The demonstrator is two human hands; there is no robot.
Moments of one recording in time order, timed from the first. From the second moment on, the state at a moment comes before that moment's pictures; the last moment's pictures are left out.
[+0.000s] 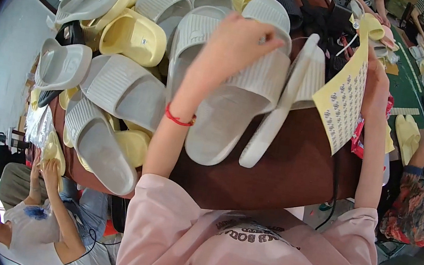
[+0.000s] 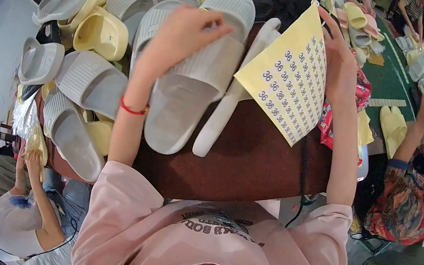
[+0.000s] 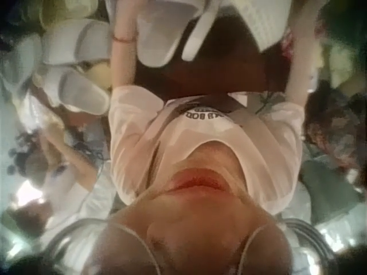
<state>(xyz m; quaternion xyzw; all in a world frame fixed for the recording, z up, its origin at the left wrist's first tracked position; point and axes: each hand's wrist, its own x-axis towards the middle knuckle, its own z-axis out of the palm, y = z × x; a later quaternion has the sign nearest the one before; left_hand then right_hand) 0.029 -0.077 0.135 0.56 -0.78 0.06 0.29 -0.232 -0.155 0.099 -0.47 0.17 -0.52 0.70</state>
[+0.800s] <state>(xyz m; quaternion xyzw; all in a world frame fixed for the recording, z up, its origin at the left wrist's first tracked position) 0.020 -0.040 0.146 0.56 -0.80 0.04 0.22 -0.206 -0.155 0.047 -0.84 0.35 -0.34 0.26</state>
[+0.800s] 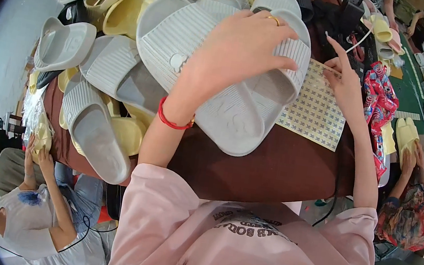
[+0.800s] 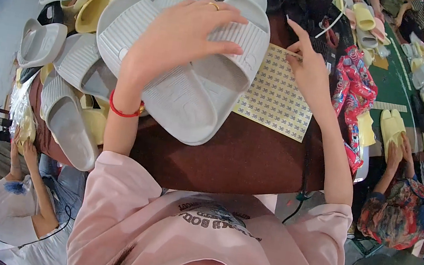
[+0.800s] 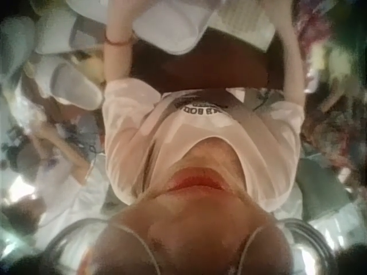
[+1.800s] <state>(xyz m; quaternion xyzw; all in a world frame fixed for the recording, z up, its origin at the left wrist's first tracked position) 0.028 -0.033 0.169 0.64 -0.72 -0.06 0.27 -0.194 -0.132 0.054 -0.72 0.27 -0.36 0.53</state>
